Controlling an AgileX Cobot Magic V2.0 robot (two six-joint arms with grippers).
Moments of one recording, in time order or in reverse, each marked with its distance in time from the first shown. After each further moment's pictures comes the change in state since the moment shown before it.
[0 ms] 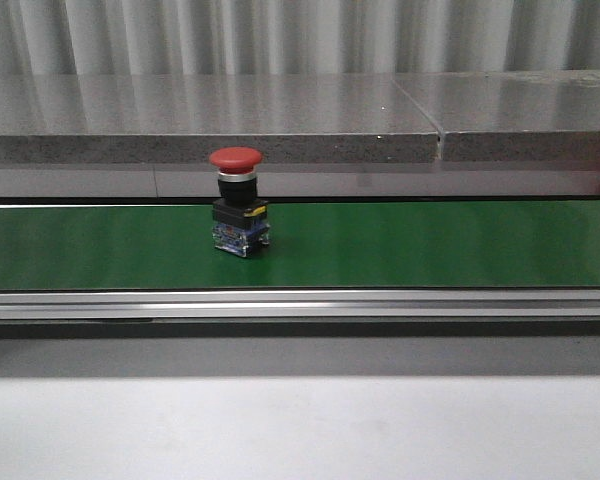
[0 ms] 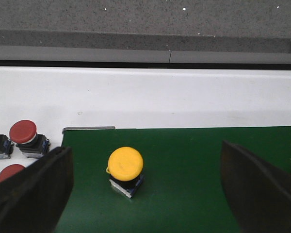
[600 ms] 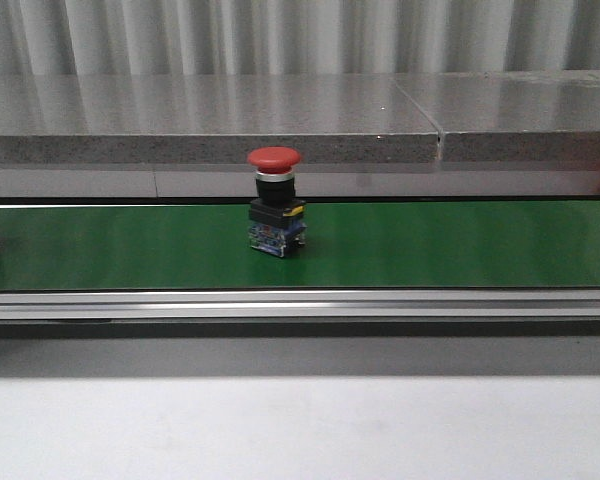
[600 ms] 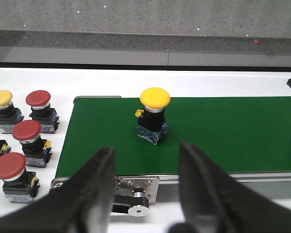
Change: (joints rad) left arm 0.000 -0.604 0.510 0.008 -0.111 0.000; right arm 0.000 0.000 0.000 0.000 0.000 0.000
